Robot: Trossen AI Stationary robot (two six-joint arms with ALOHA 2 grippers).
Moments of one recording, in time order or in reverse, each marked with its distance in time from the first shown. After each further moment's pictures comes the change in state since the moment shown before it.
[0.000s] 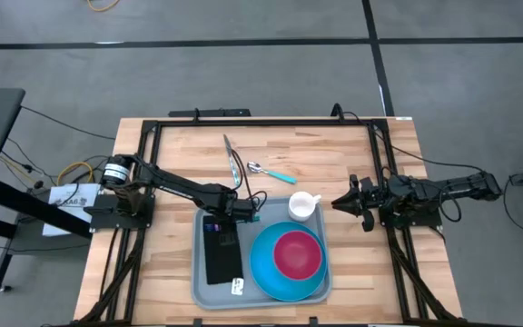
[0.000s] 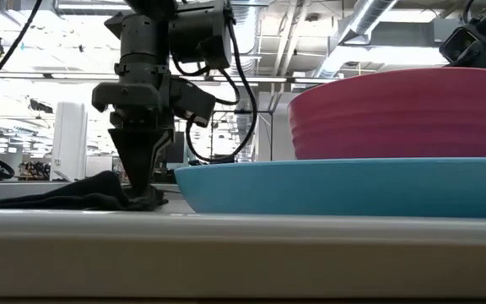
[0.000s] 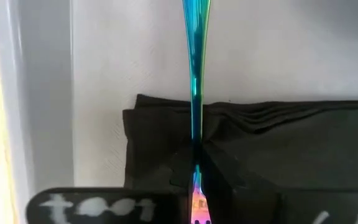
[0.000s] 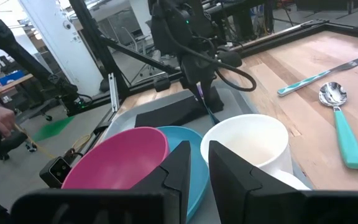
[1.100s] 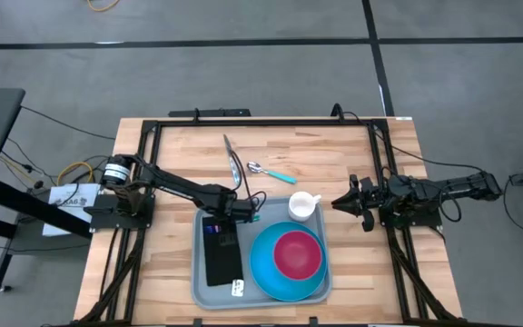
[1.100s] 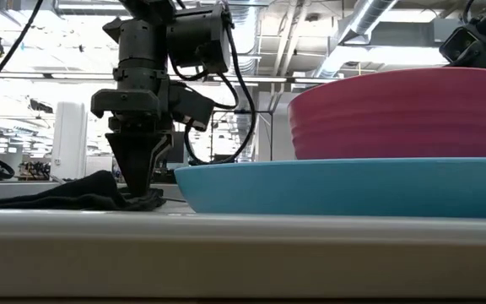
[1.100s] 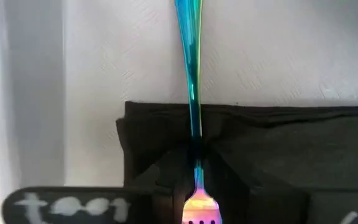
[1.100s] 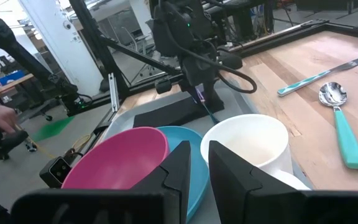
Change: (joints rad) left arm 0.000 0.001 -0.030 0.040 0.002 -0.012; right arm 0.000 0.000 0.000 0.000 0.000 0.000
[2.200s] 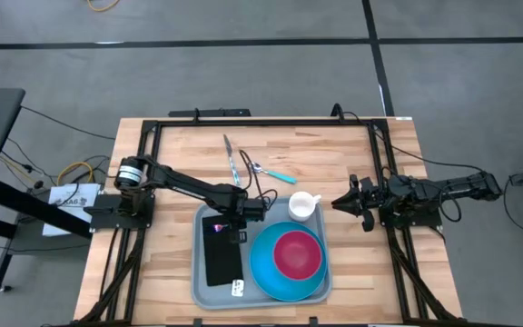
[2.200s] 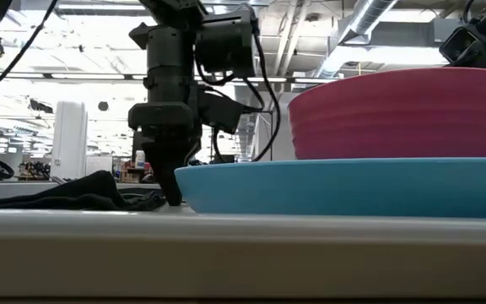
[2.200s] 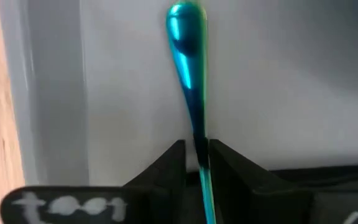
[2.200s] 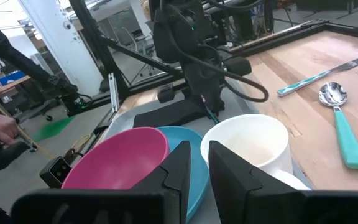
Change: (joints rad) left arm 0.022 0.118 0.129 -0.003 -0.054 0.102; right arm 0.000 0.000 0.000 0.000 0.000 0.000
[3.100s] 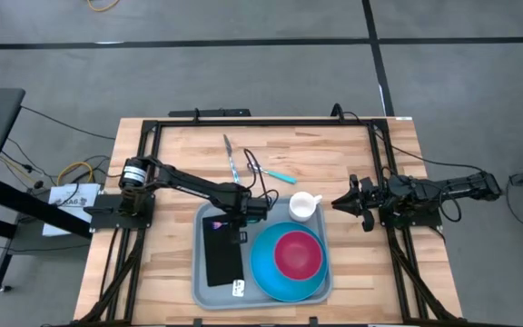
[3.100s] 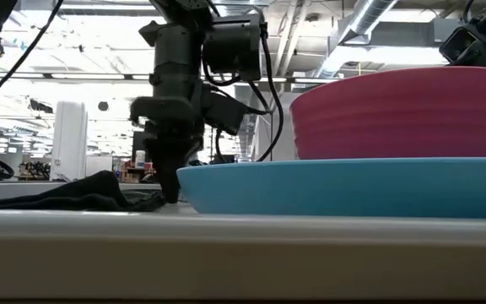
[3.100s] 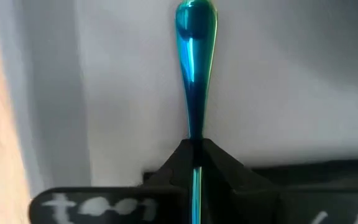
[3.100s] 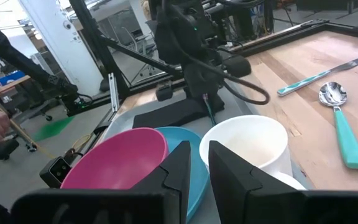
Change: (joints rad) left arm 0.002 0.029 0.076 -0.094 0.043 0.024; right arm 0.000 0.000 0.000 0.000 0.000 0.000
